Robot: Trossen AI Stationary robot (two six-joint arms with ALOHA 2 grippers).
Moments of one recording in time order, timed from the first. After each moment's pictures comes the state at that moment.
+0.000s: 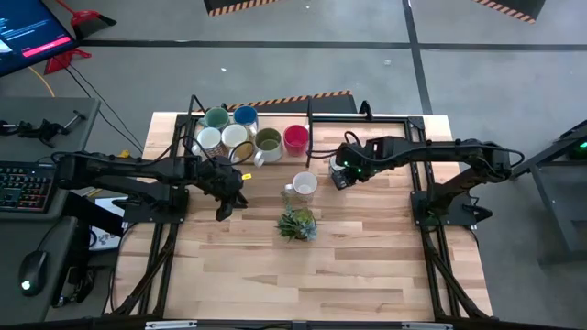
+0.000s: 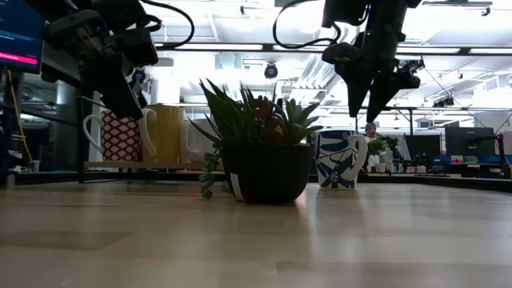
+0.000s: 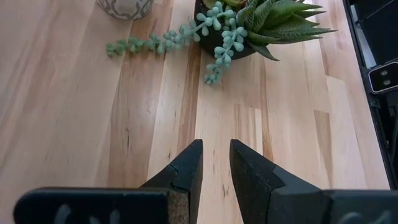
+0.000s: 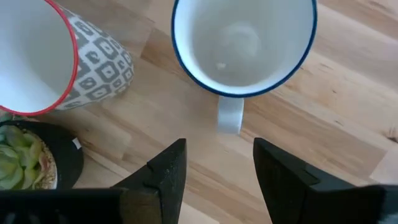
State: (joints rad) left arm 0.12 1.00 0.54 -0.37 0.30 -0.17; right arm -0.17 1.44 1.13 -0.98 0.10 0.92
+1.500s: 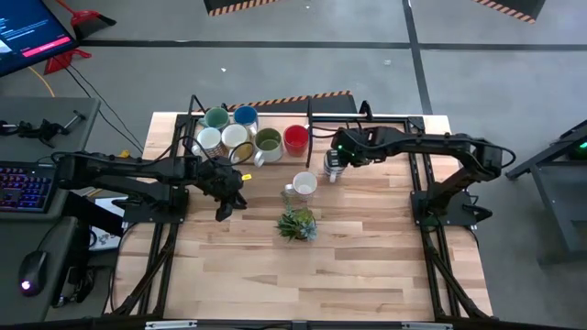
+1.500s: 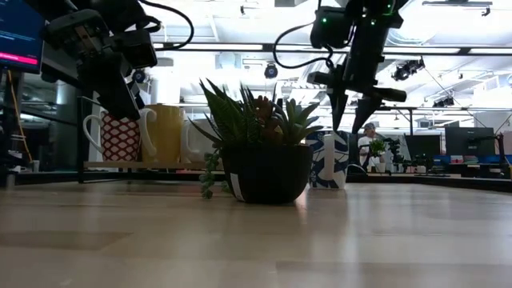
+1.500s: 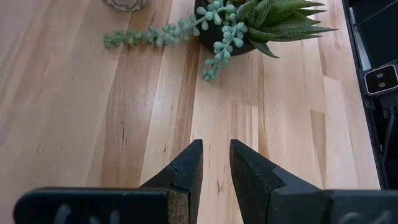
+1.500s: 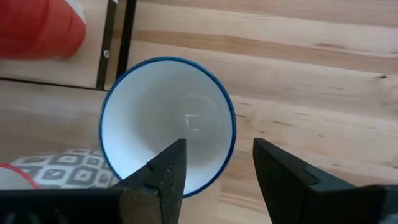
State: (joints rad) left arm 0.12 1.00 0.54 -0.38 0.31 -0.21; right arm -0.31 1.52 1.13 -0.86 0.20 1.07
